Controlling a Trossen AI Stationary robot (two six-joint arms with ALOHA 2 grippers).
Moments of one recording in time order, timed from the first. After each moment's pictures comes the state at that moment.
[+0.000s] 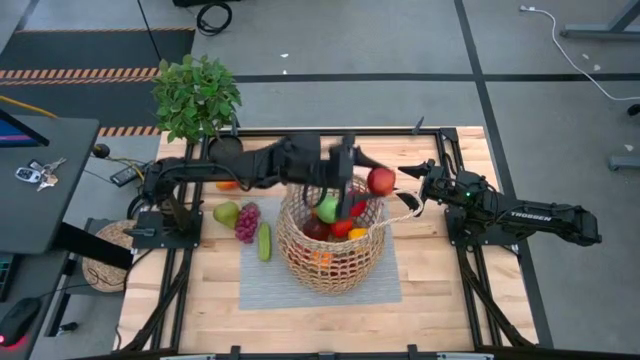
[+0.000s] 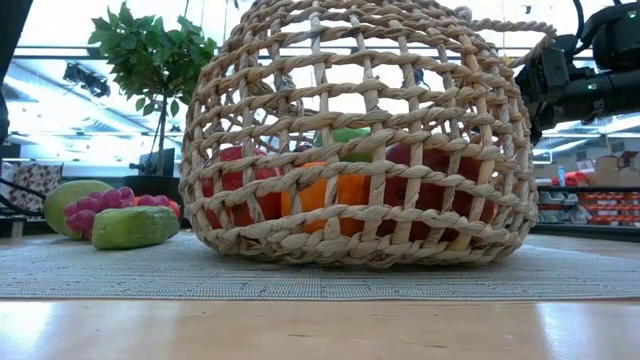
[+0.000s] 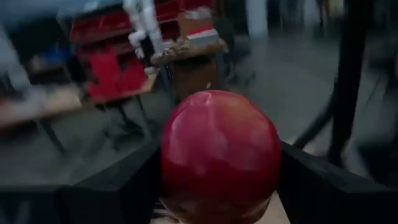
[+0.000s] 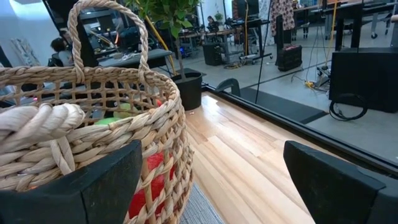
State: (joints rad) left arm 0.00 1.81 1.87 -0.12 0.06 0.21; right arm -0.33 0.29 0.03 0.24 0.06 0.18
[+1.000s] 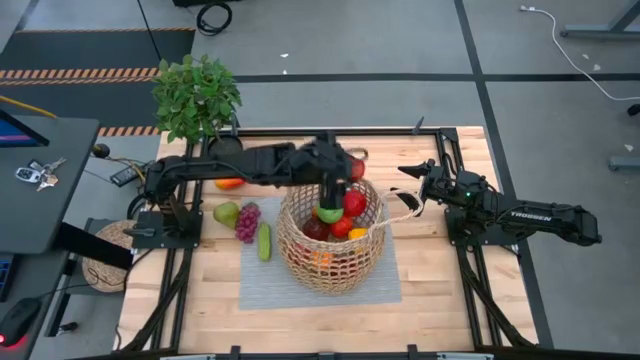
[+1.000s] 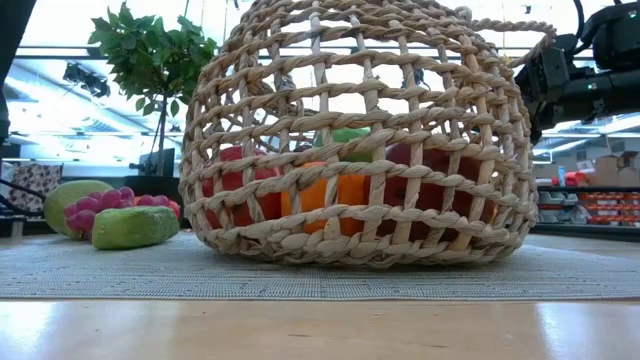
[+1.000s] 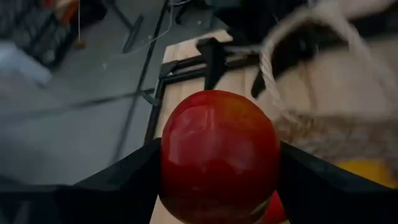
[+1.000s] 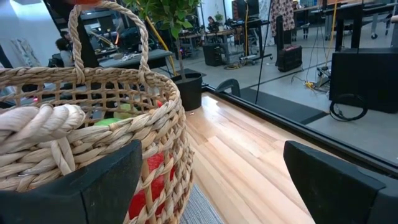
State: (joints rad) left arm 0.01 1.82 1.87 -0.61 -0.33 0.29; right arm -0.33 0.29 0.03 0.24 0.06 0.18
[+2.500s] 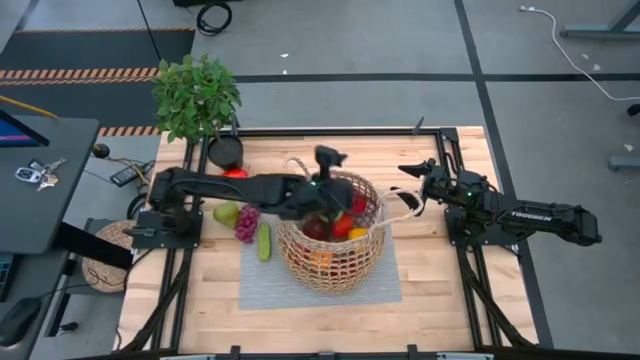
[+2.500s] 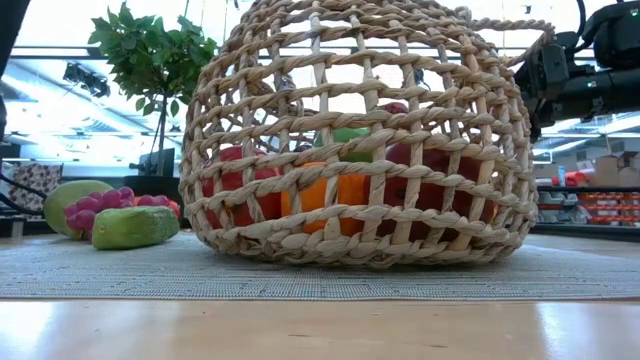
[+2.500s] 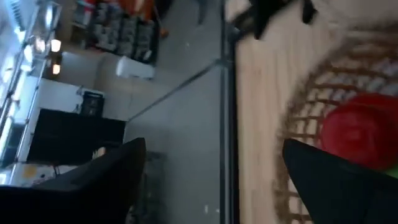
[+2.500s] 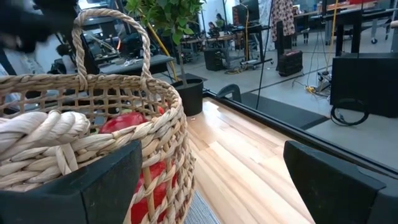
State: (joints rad) left arm -0.14 1.86 1.87 -0.64 -0.86 0.60; right arm -0.33 0.29 0.03 0.26 0.06 0.18
